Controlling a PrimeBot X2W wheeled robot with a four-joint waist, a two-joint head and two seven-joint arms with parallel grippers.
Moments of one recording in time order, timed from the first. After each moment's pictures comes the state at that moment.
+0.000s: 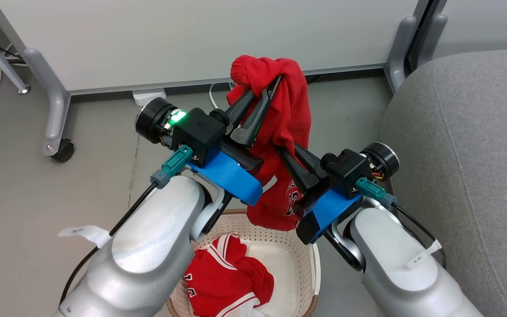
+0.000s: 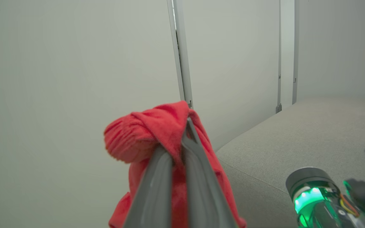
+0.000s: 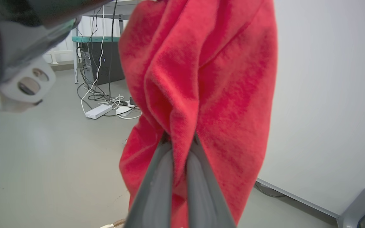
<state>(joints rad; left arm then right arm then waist) -0.72 0.14 -0.69 0.36 -0.41 -0.09 -0.24 -0.62 -0.05 0.52 0.53 0.16 0.13 -0.26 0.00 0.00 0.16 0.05</state>
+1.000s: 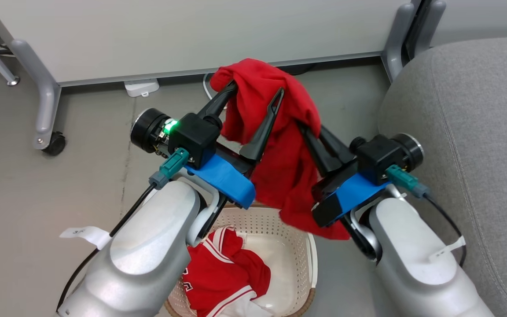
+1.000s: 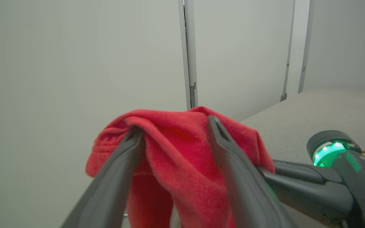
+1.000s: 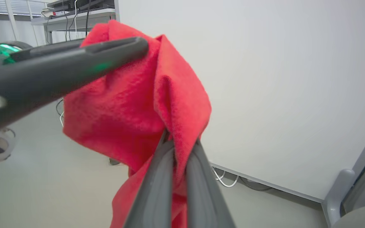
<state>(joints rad) -0.71 0.16 -0.70 0.41 -0.43 -0.06 -0.24 -0.60 -0.05 0.41 0.48 0.17 0.13 -0.26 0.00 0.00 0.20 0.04</state>
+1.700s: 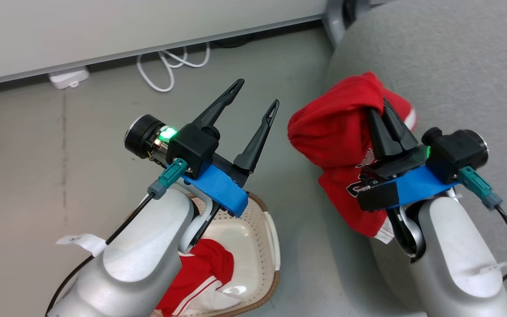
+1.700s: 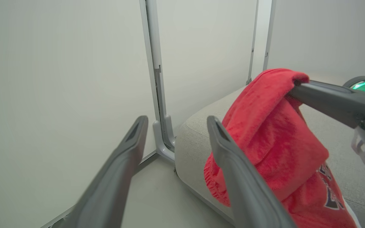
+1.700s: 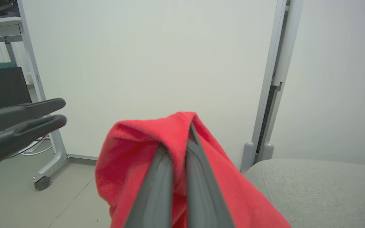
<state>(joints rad) -0.69 0.20 -0.73 0.38 -0.41 -0.05 -0.24 -0.51 -0.06 0.17 0.28 0.11 0.13 -0.26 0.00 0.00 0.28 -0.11</state>
